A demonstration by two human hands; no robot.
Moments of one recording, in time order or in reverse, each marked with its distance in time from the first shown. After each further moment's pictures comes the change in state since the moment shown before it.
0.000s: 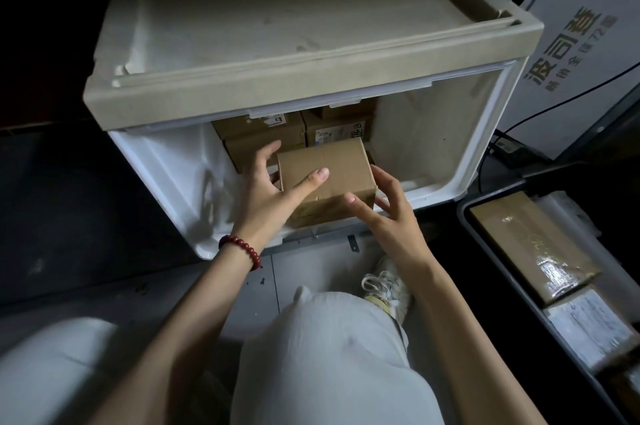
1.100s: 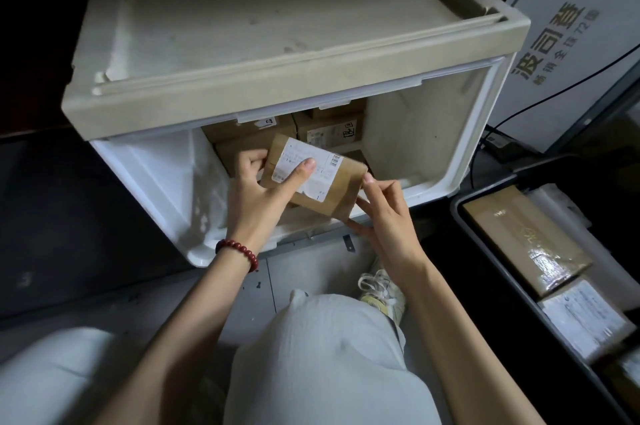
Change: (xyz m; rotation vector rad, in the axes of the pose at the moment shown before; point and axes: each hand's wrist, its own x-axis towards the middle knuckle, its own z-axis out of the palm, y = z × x) left_hand 0.007 -0.004 0.003 -0.043 0.097 0.015; right_hand 0.005 -0.001 0.010 0.331 0.113 0.156
